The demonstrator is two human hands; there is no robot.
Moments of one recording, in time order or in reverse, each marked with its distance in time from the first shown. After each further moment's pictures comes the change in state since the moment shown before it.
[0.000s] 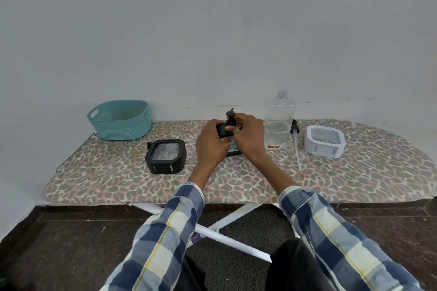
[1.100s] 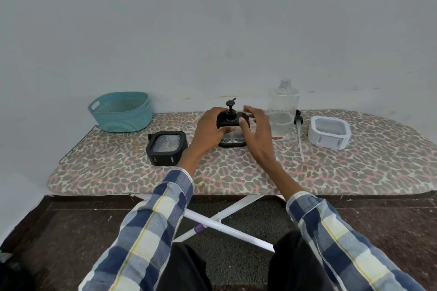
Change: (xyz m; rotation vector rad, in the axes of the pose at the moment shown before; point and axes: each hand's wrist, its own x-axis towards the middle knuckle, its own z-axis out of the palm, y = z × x) left_hand 0.025 -0.012 -0.015 -0.045 -0.219 0.150; right_hand -0.031 0.040 -0.003 0.184 0.056 -0.057
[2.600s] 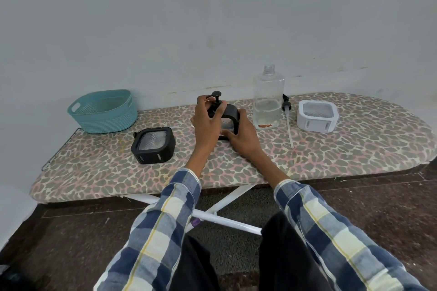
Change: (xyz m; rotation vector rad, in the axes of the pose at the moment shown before) left_hand -0.005 0.017 0.051 -0.361 0.306 -0.091; right_hand -0.006 0.038 0.010 -0.065 -0.187 0.099
